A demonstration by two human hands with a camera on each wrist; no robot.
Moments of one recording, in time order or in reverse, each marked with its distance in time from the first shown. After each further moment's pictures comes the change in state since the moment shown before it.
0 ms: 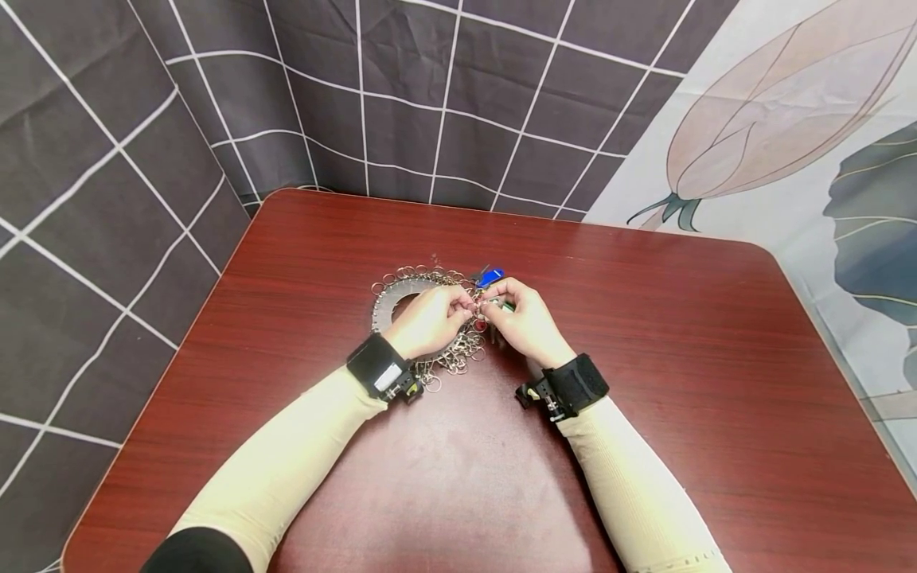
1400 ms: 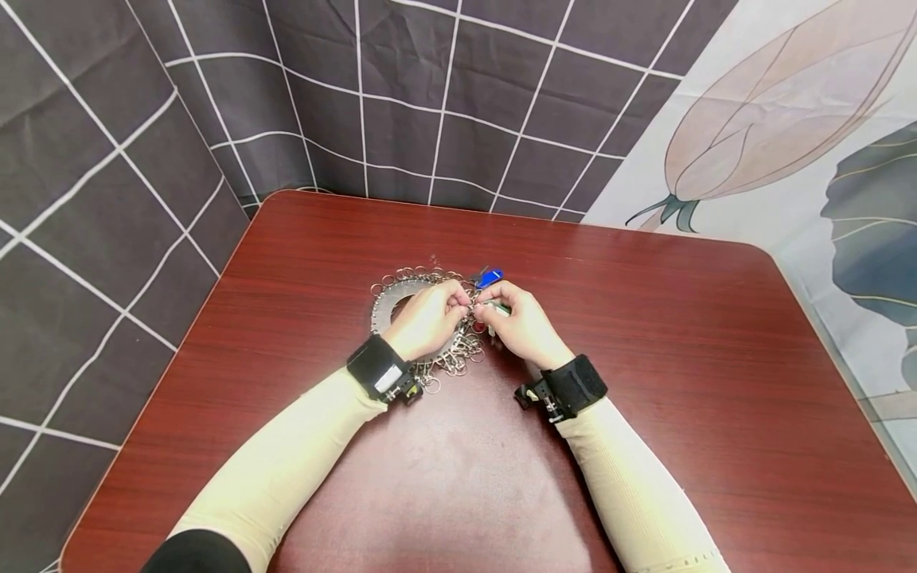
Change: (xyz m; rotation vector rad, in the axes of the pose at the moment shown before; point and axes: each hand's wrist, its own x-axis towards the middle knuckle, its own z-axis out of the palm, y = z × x) left_hand -0.002 0.000 -0.001 0.016 0.061 -0.023; right_hand -0.002 -0.003 0.000 0.010 -0.058 -0.003
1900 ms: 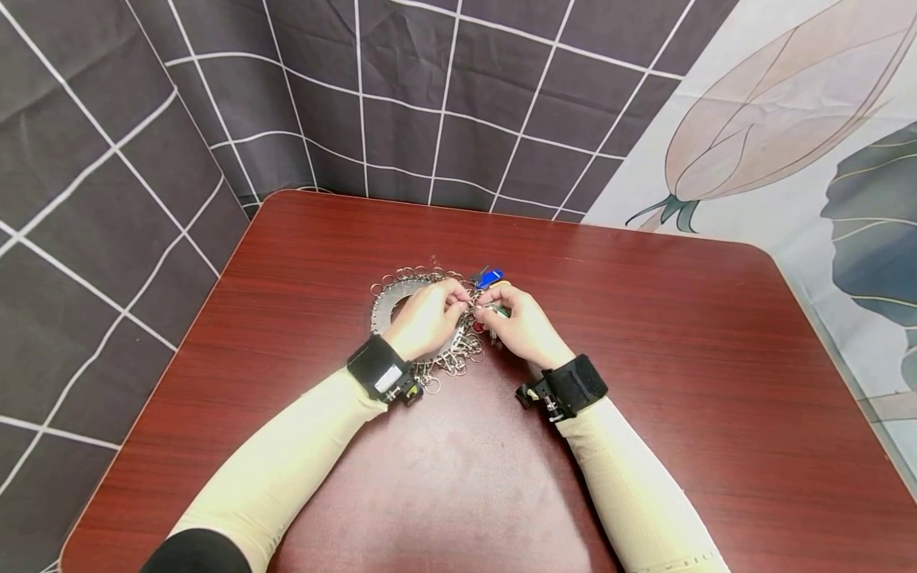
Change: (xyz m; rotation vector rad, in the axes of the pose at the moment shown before) left_hand 0.001 -0.001 0.002 -0.040 0.040 -0.009; right_hand 0.001 0.003 0.000 -0.080 -0.006 -0.059
